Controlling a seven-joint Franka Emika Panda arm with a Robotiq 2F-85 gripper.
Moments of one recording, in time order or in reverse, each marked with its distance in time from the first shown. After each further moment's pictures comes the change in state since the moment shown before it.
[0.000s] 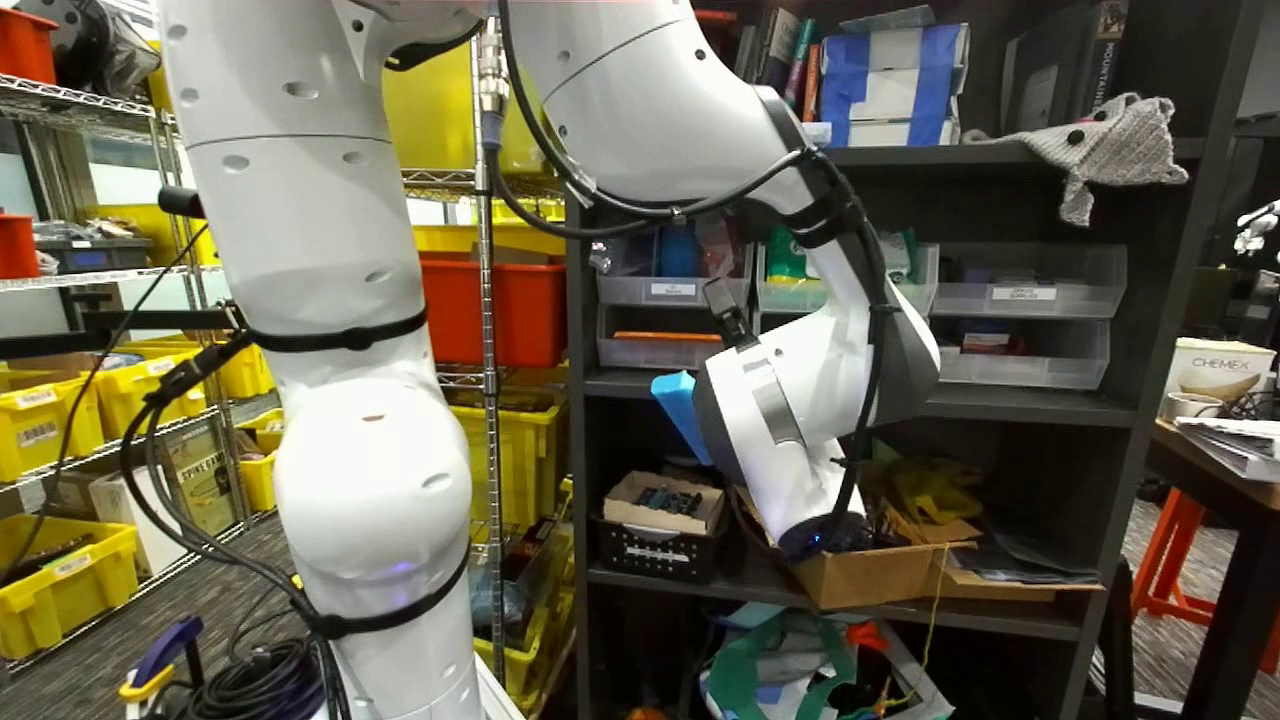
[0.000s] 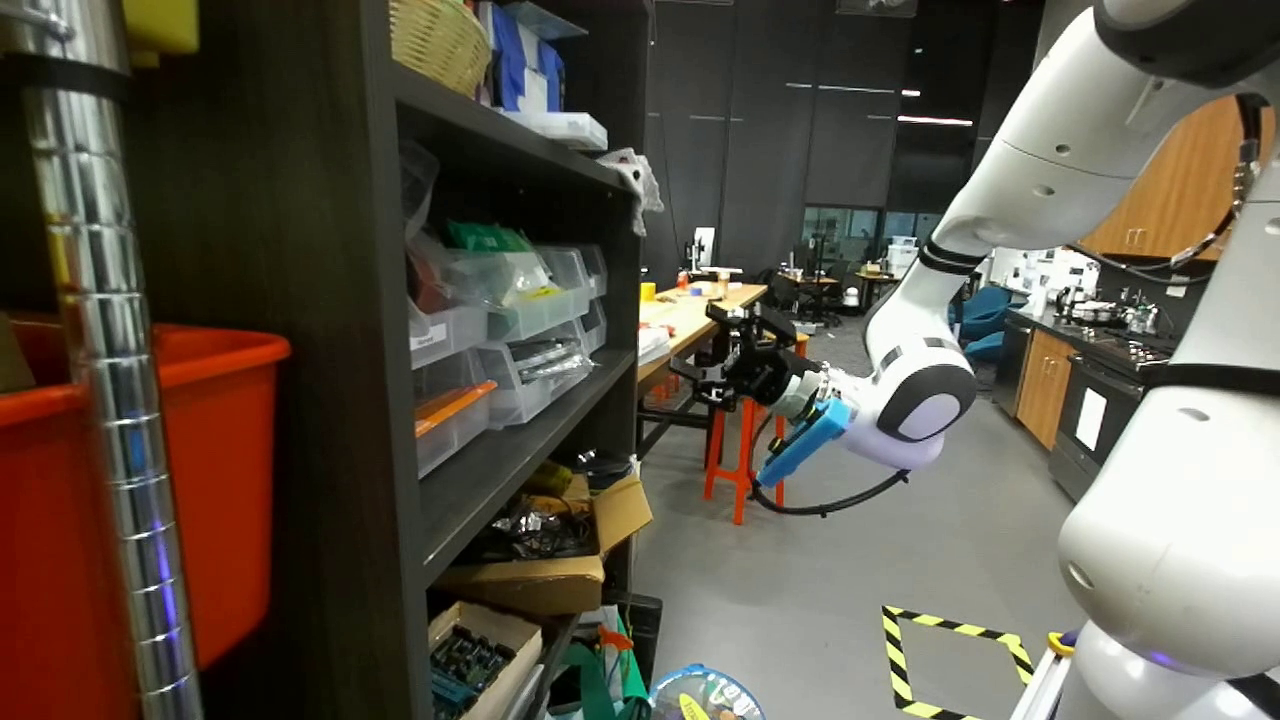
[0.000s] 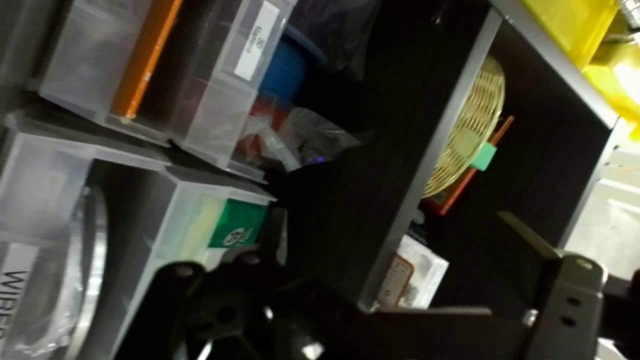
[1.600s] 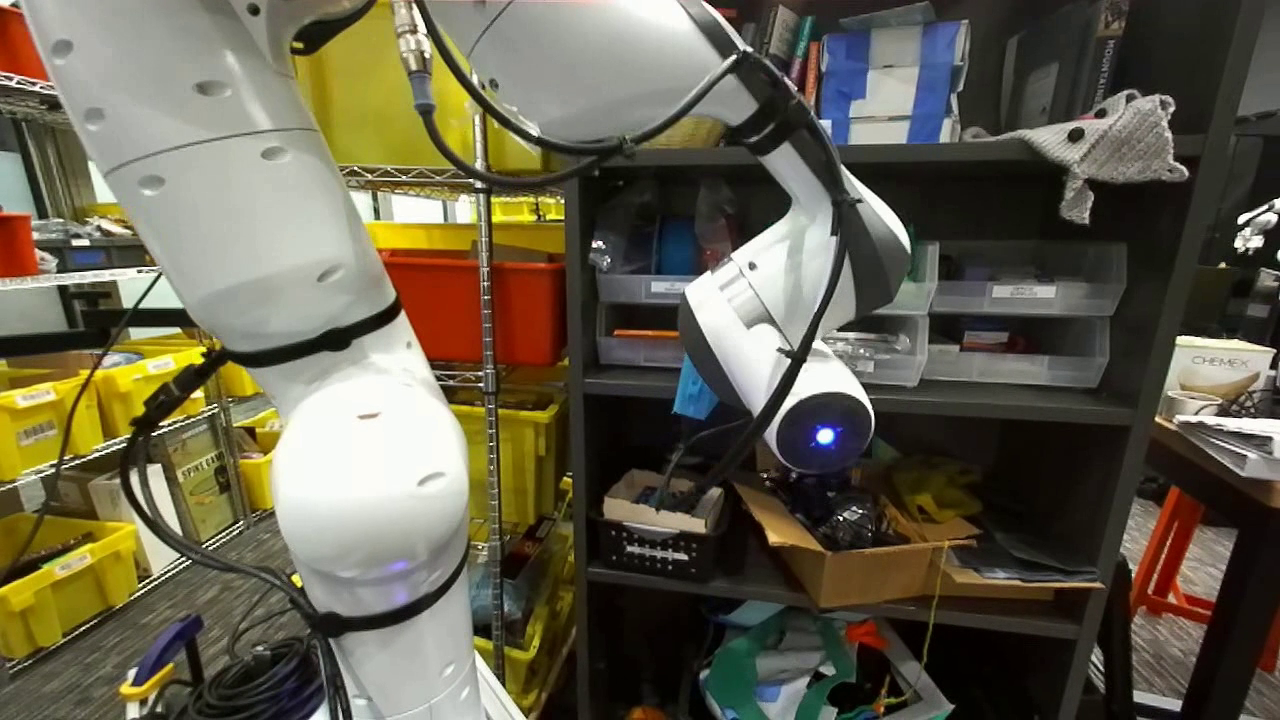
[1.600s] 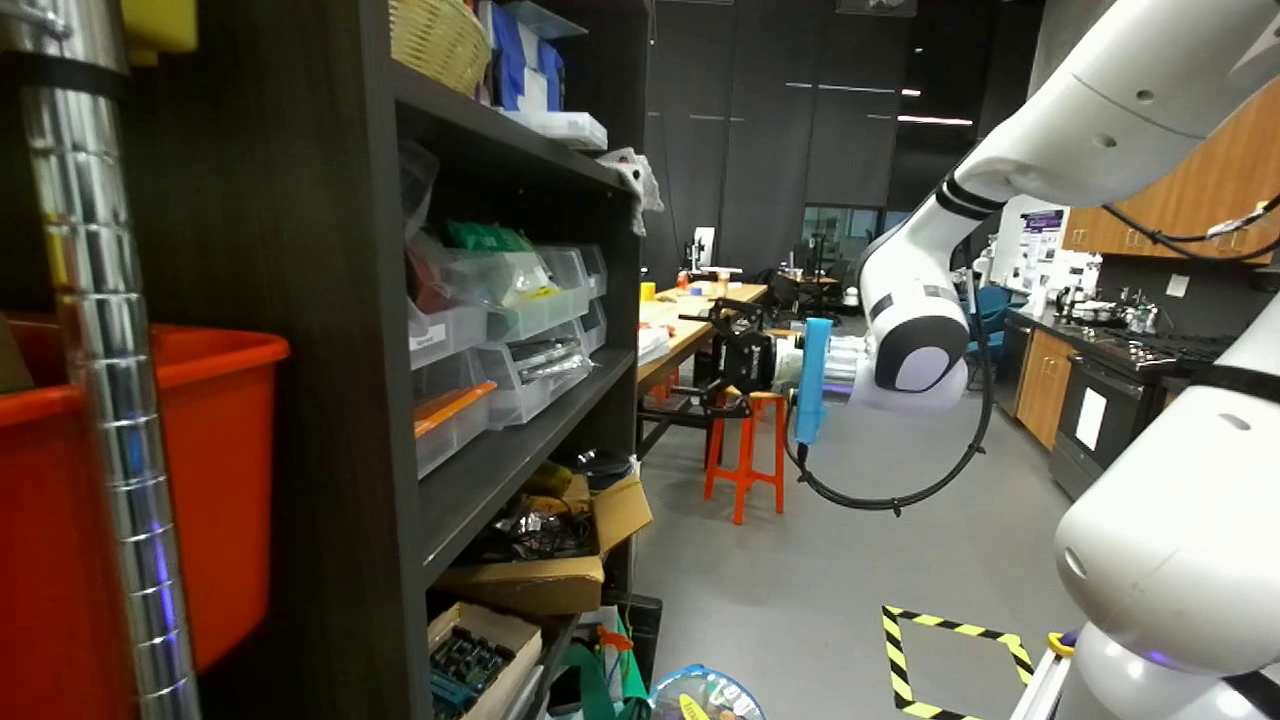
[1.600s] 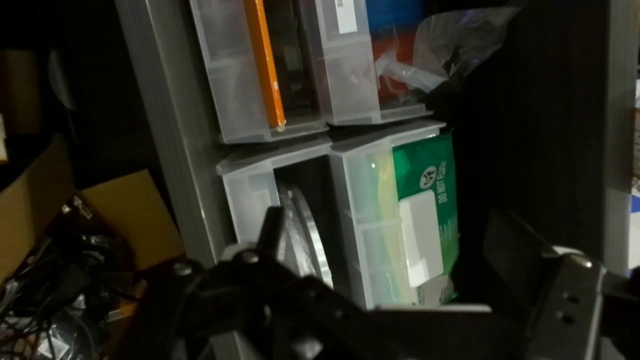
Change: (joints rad) arm -0.019 -0.207 0.121 0.012 0.044 0.542 0.838
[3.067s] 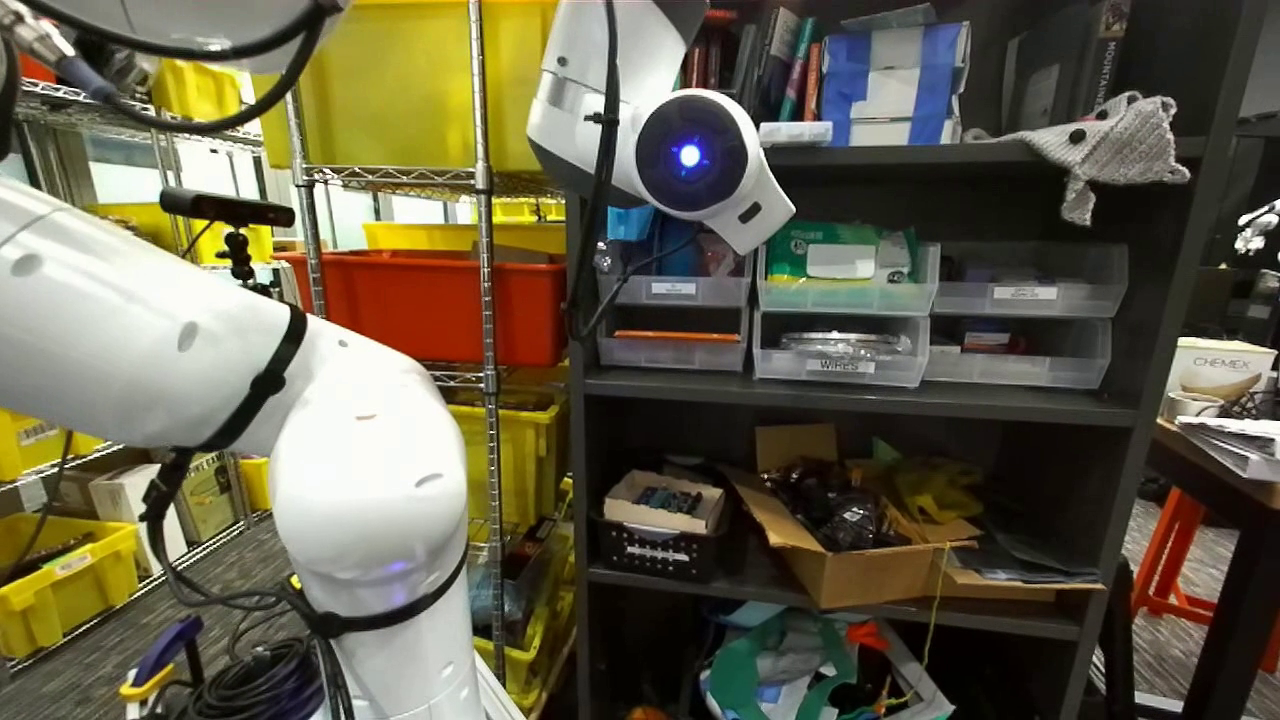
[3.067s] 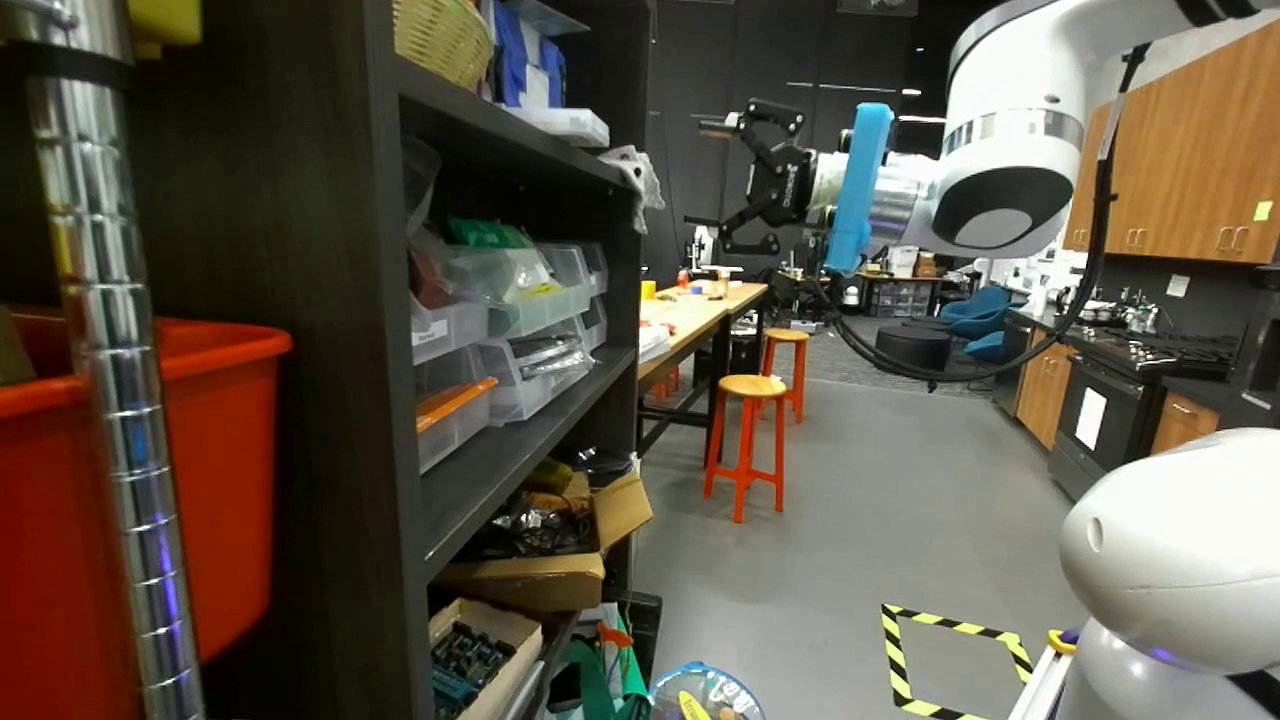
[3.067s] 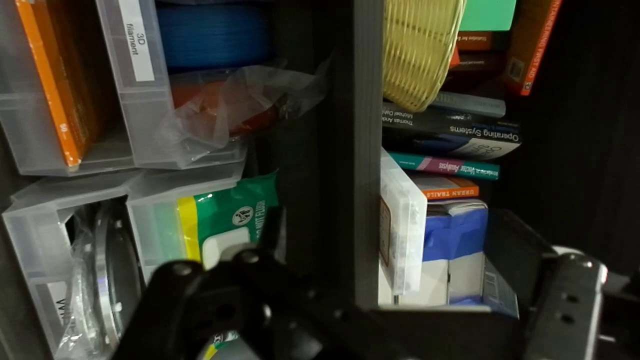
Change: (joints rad) arm 0.000 -0.645 0.223 -0.018 0.041 0.383 0.434
